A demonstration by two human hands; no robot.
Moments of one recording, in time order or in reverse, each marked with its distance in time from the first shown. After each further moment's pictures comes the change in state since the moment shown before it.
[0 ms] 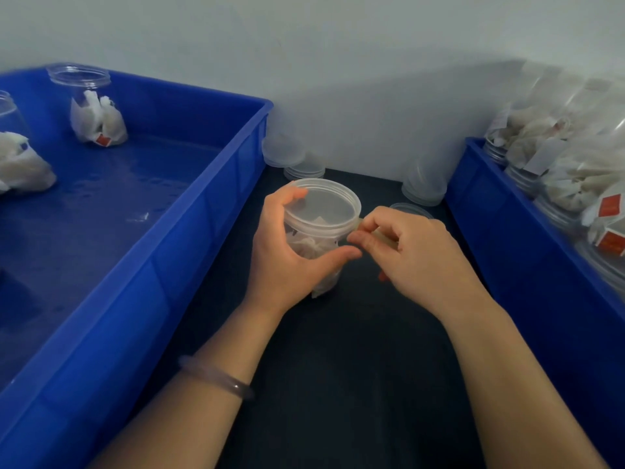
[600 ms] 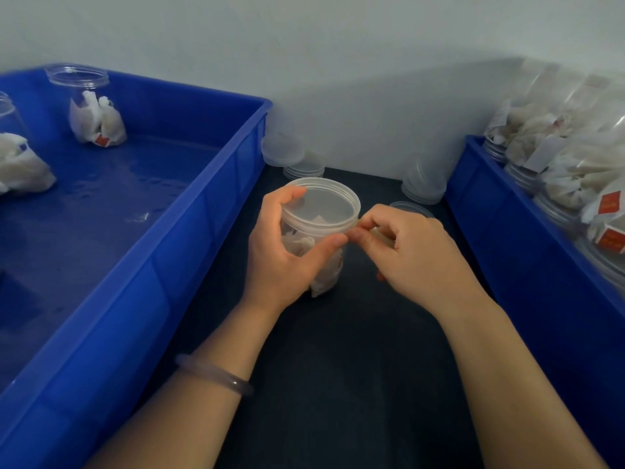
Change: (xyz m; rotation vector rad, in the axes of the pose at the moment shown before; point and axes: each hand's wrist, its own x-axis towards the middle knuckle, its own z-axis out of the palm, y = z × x) left_hand 0.001 -0.005 -0.002 -0.030 0.016 0.009; right_hand -0.001 -0.006 0.000 -0.008 0.005 0.015
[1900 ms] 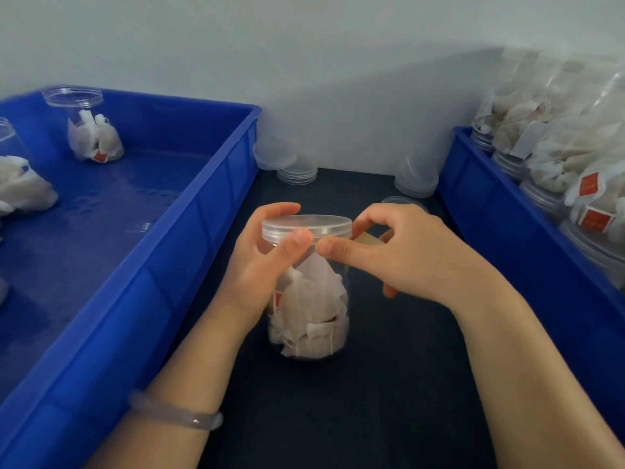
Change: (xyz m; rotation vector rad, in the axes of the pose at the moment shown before) left_hand -0.007 0.026 -0.026 -0.377 -0.242 -0.422; right_hand -0.020 -0.033 -0.031 0.195 -0.210 0.227
